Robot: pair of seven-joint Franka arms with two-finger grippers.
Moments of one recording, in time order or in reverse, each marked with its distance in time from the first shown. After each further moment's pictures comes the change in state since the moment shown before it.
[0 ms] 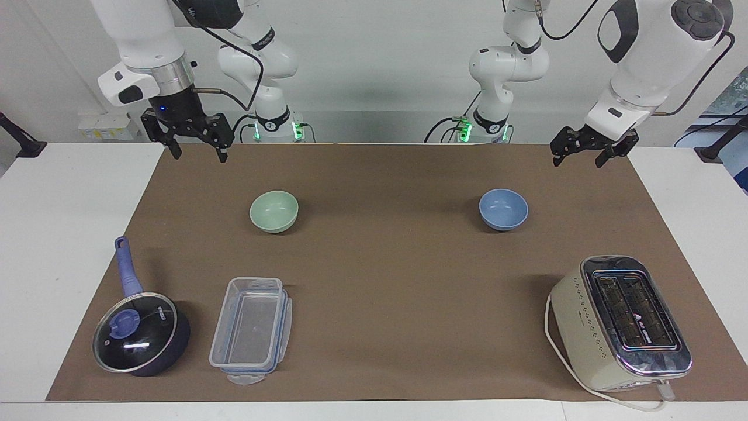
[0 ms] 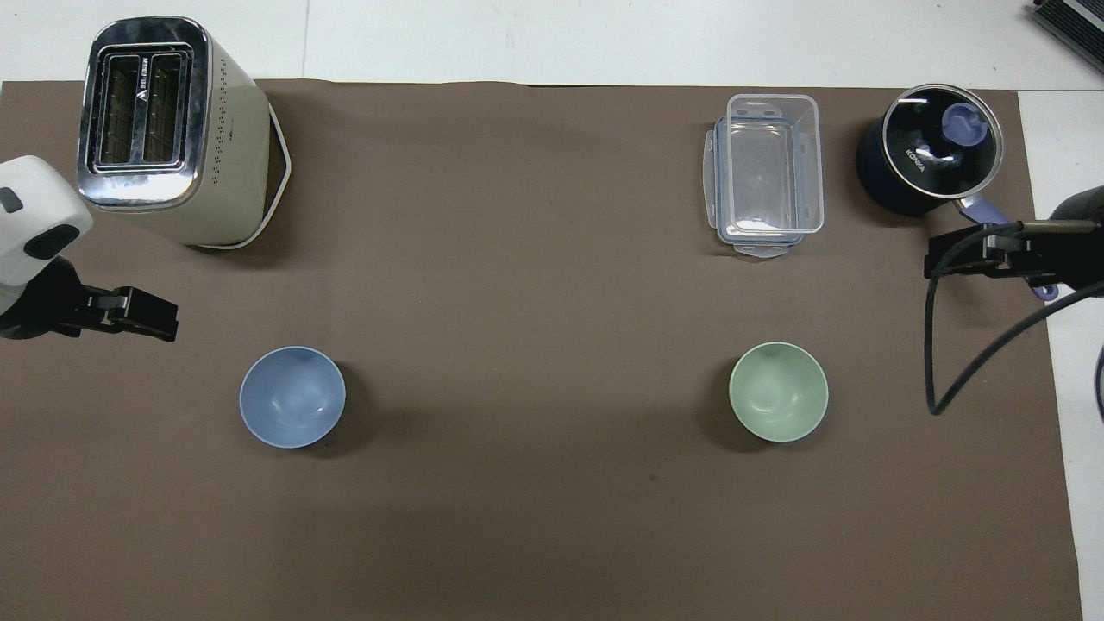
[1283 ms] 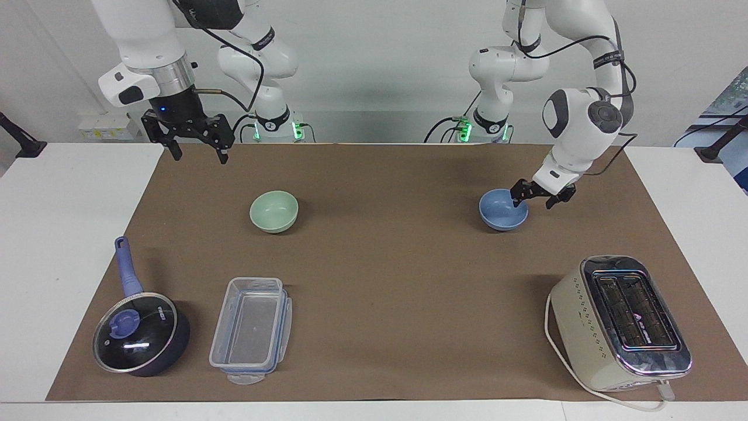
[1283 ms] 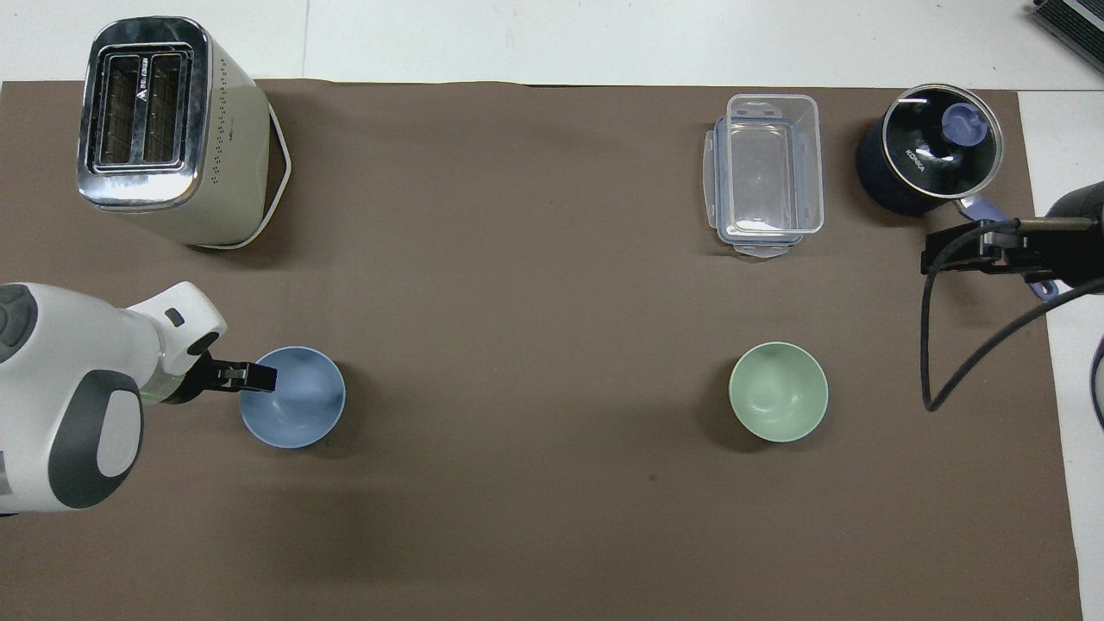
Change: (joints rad) left arm 0.001 -0.031 0.001 -0.576 -0.073 0.564 0.035; right arm 0.000 0.001 0.002 -0.004 0.006 0.021 0.000
